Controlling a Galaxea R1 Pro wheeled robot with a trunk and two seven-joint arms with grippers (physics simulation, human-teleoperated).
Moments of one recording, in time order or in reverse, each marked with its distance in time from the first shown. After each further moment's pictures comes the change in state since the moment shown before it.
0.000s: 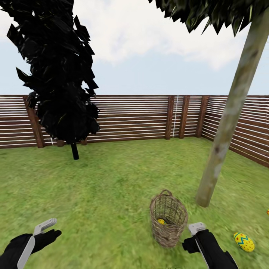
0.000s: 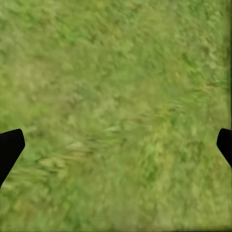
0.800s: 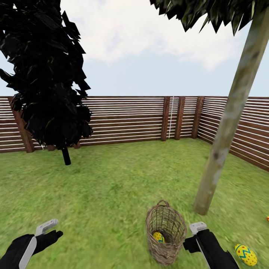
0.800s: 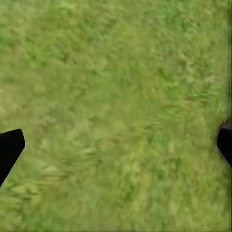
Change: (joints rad) left arm 0.000 -0.012 0.002 0.007 0.000 0.000 0.002; right arm 0.000 -0.006 0.000 -0.004 0.000 0.000 0.001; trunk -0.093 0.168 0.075
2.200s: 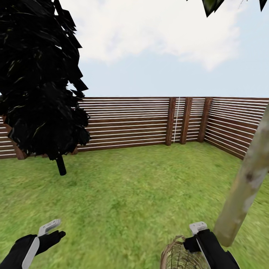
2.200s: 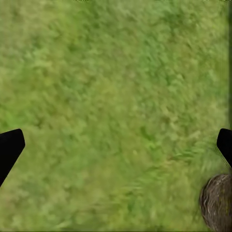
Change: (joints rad) left arm 0.000 -0.020 -0.001 0.002 0.001 -0.001 0.001; right arm 0.000 -0.003 -0.001 -0.002 0.000 0.000 0.000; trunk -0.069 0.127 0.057
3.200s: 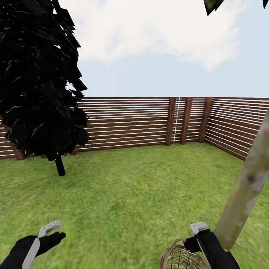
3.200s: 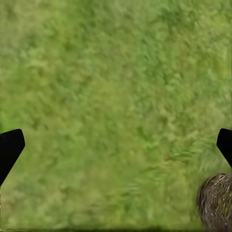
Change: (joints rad) left arm 0.000 0.000 -0.002 0.015 -0.004 0.000 -0.004; right arm 0.000 -0.005 0.001 0.002 -0.001 -0.002 0.001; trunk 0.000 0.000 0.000
